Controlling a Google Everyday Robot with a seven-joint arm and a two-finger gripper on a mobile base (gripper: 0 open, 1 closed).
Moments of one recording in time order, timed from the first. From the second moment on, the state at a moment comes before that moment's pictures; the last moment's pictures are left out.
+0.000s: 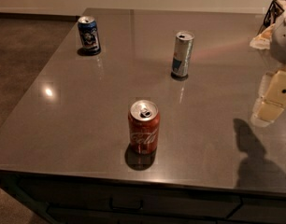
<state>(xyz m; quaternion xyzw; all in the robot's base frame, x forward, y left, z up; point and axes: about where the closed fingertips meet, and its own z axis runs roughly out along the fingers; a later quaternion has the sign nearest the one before) 0.438 -0.216 0.978 -0.60 0.78 -0.04 0.16</state>
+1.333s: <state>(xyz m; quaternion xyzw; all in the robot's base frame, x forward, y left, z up) 0.465 -0.170 0.952 -0.62 0.76 0.04 0.21</state>
